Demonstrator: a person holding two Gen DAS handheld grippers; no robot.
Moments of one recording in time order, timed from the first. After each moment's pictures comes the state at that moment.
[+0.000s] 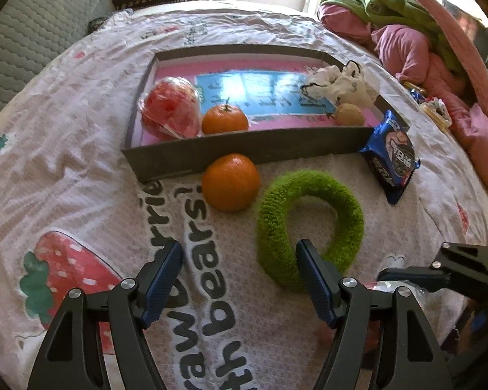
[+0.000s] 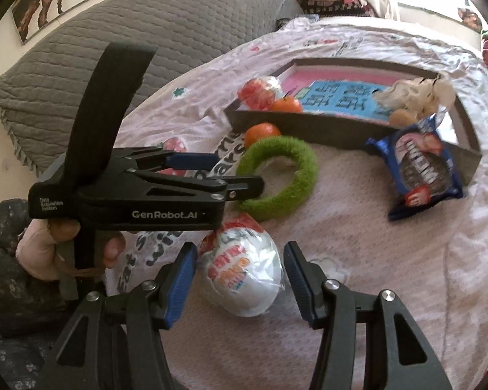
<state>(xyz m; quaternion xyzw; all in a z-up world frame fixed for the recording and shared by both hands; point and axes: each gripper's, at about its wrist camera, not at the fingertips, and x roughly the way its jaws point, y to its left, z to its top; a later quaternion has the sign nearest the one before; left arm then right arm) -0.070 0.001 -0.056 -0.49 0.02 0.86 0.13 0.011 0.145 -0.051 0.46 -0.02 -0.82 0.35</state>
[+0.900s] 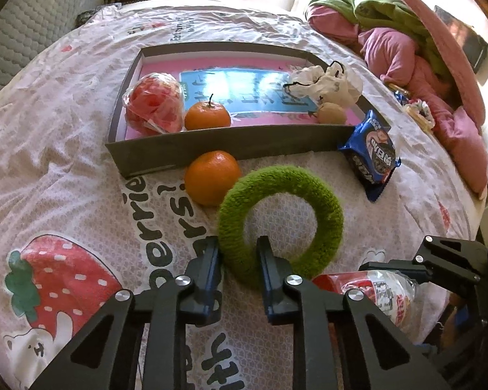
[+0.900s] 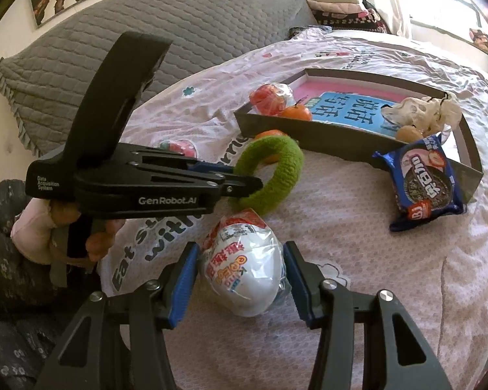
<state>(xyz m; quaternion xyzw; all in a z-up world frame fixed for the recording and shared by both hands) -0.066 0.000 -0.053 -0.49 -0.02 0.85 0.16 0.018 0.143 -0.048 0.43 0.01 -0.83 0.36</state>
